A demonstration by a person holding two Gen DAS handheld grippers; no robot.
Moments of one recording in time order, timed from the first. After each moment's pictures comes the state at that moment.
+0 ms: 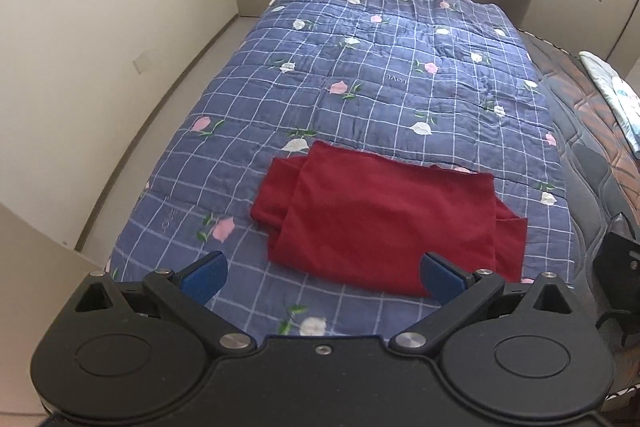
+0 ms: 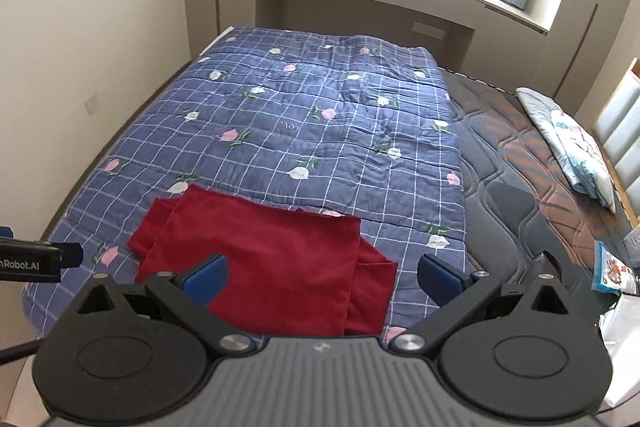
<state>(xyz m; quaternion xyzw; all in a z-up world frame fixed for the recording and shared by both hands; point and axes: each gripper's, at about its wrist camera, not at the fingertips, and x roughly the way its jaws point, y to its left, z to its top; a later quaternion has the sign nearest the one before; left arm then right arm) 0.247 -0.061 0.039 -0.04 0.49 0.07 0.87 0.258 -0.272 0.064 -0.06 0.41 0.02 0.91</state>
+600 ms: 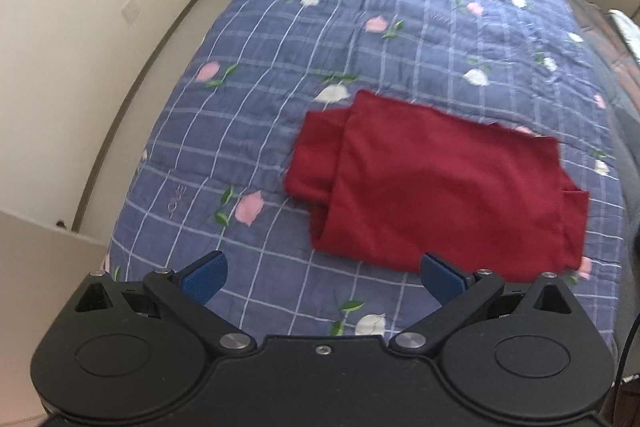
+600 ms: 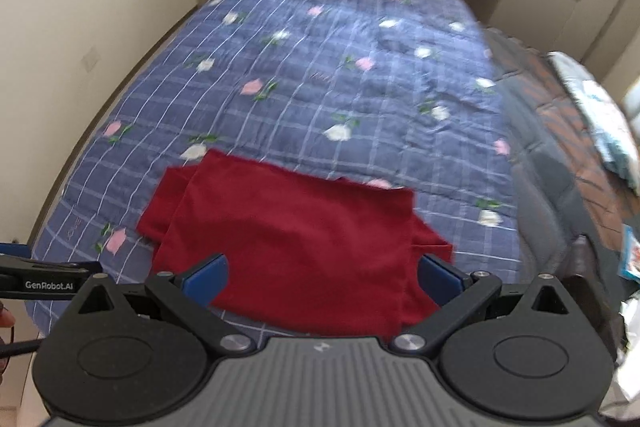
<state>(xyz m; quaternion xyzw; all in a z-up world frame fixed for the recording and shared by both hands) 0.325 0.028 -0.057 -0.04 0.58 0.07 0.81 0.349 -0.198 -0.016 -0.07 0.50 0.06 0.86</state>
